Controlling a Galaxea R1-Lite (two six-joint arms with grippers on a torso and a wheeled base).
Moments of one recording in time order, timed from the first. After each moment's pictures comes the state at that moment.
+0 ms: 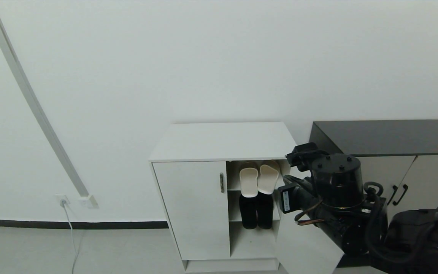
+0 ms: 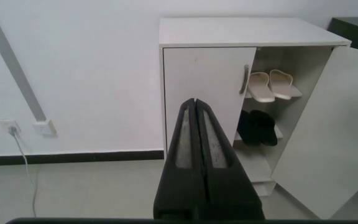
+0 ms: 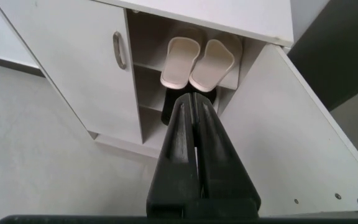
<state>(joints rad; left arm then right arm) 0.00 0.00 0.00 0.00 0.01 0.00 0.80 1.82 -0.77 -0.75 -0.55 0.10</state>
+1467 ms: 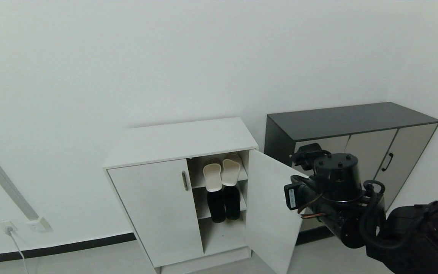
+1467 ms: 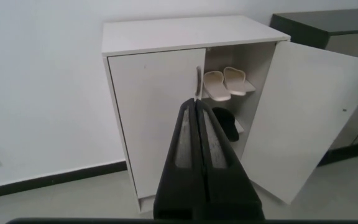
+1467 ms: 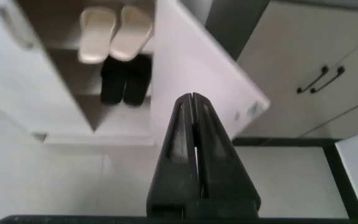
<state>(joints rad) 0.00 0.00 0.00 0.00 0.01 0.00 0.73 1.85 -0.77 -0.75 -0.55 0.08</state>
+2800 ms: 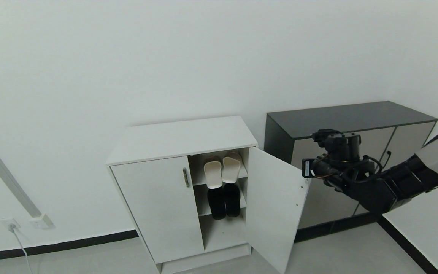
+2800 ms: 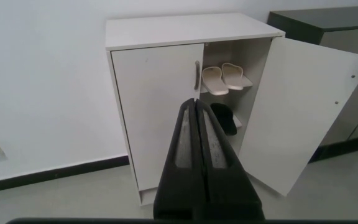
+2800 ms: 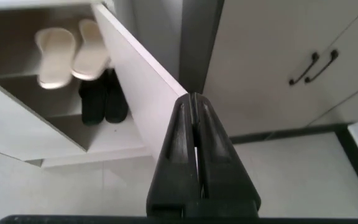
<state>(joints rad) 0.00 0.00 0.00 0.00 0.01 0.00 0.38 2.08 -1.04 -0.71 -0.29 0.11</state>
